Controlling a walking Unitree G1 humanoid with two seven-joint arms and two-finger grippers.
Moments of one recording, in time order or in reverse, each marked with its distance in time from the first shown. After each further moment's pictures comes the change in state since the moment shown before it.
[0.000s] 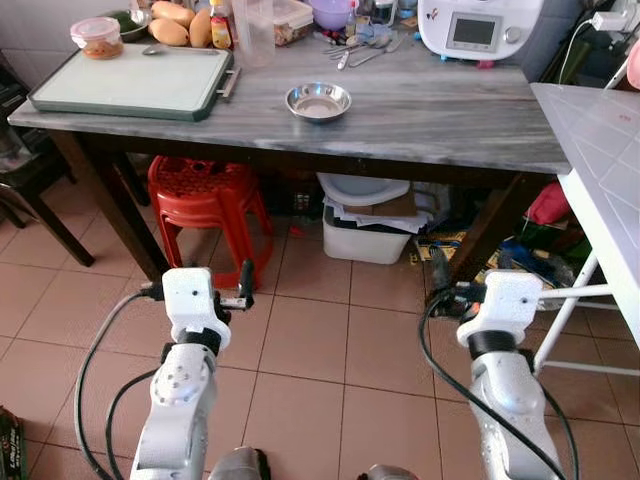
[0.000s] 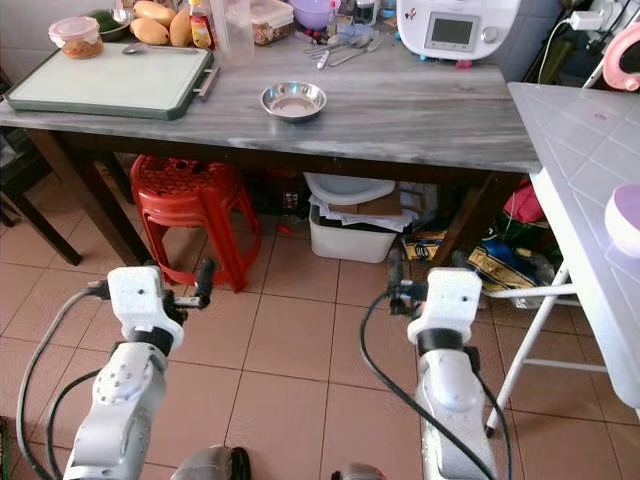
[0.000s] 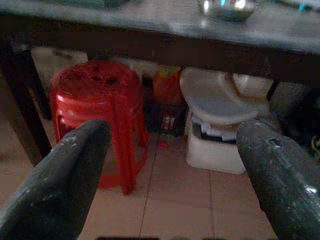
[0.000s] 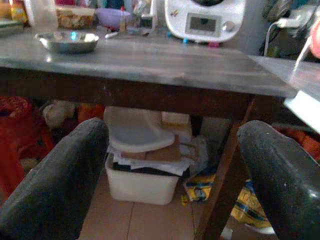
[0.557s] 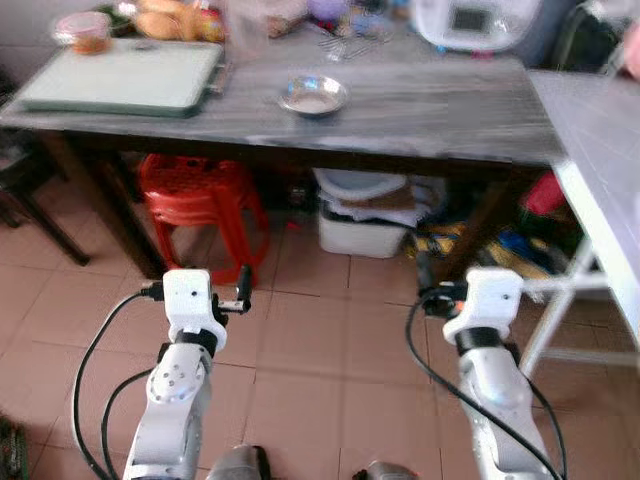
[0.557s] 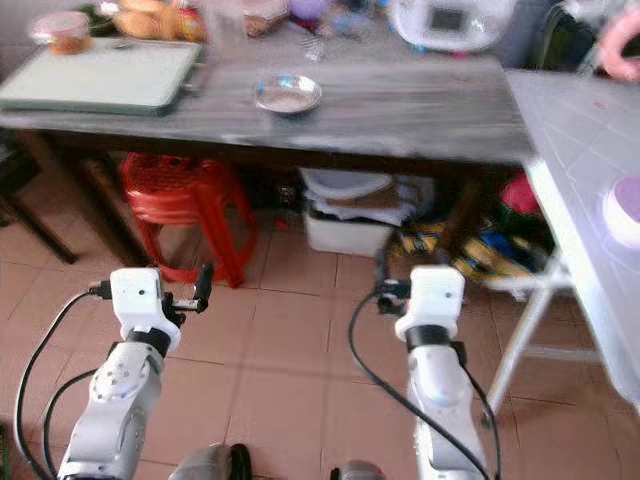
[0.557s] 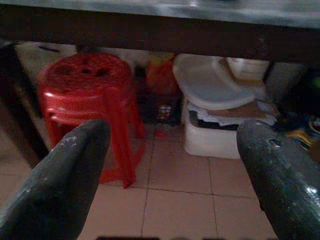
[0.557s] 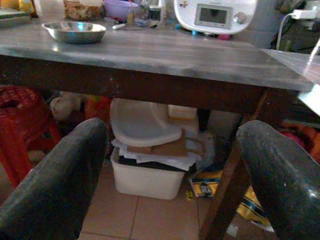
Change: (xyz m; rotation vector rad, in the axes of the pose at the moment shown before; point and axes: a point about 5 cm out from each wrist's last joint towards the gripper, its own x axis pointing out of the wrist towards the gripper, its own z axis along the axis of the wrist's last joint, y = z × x) left arm 0.001 0.006 0.000 0.039 0.000 -0.014; right arm 0.006 0.012 0.001 -0.010 -0.021 0.065
